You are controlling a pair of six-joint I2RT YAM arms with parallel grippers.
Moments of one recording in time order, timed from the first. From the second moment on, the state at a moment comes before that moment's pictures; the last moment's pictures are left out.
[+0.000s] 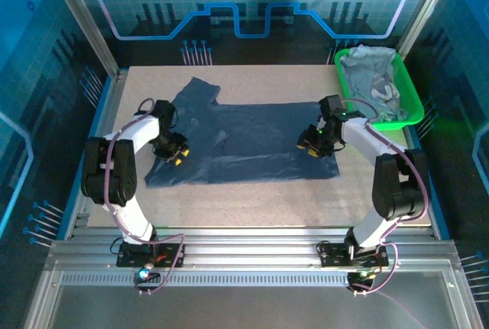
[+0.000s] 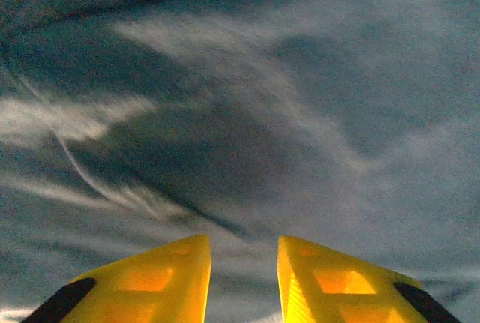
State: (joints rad) left arm -0.01 1.79 1.13 -0.82 0.19 -0.98; right arm 0.17 1.65 1.12 -0.75 -0.31 0.65
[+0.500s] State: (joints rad) left arm 0.08 1.77 1.09 -0.80 0.09 -1.03; right arm 0.14 1.78 1.11 -0.87 -0.14 0.68
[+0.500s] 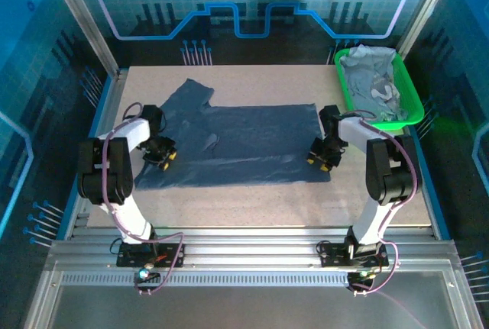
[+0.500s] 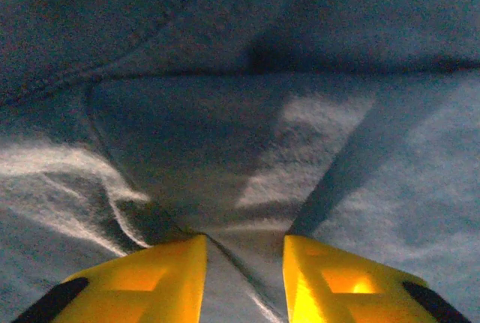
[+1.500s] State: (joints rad) left arm -0.15 1.70 0.97 -0.78 0.13 -1.06; right arm 0.12 1.77 1.05 -1.05 -0.10 0.74
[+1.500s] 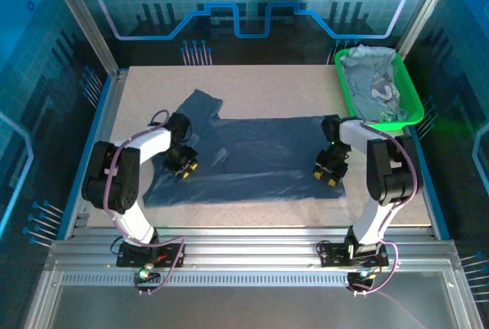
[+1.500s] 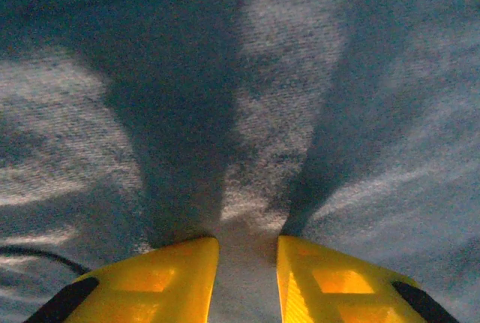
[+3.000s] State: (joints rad) left arm 0.01 2.53 2.26 -0.76 0.07 -0.81; right arm 0.12 2.15 1.82 -0.94 -0.04 0.53
